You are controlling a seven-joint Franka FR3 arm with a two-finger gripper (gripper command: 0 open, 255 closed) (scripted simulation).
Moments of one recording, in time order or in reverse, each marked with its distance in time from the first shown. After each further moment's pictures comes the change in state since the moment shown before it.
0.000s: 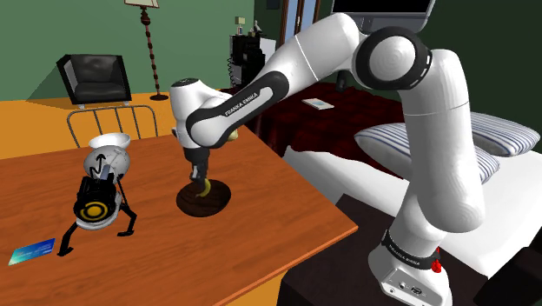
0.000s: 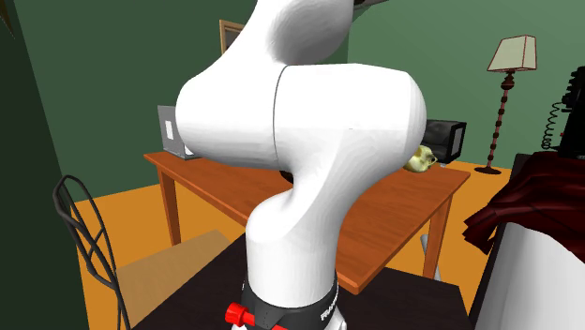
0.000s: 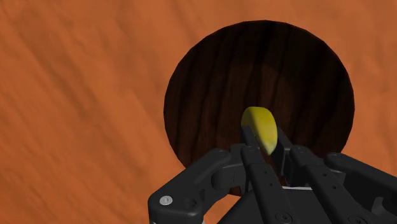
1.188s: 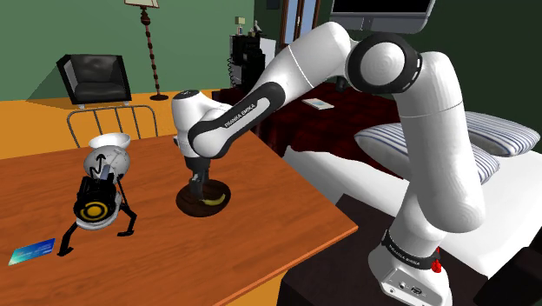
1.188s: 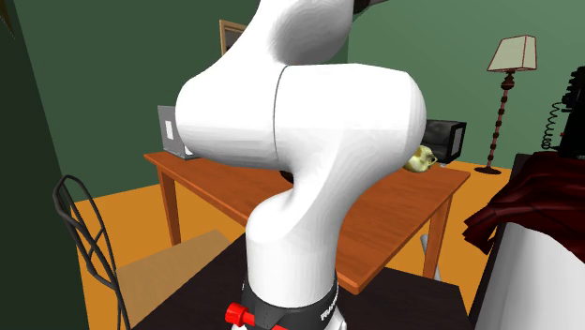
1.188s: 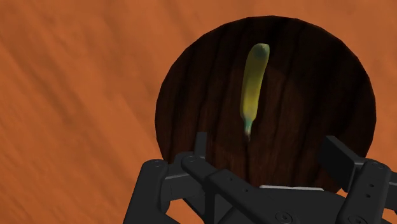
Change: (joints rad) arm 0.006 0.046 -0.010 -0.011 -0.018 0.056 0.014
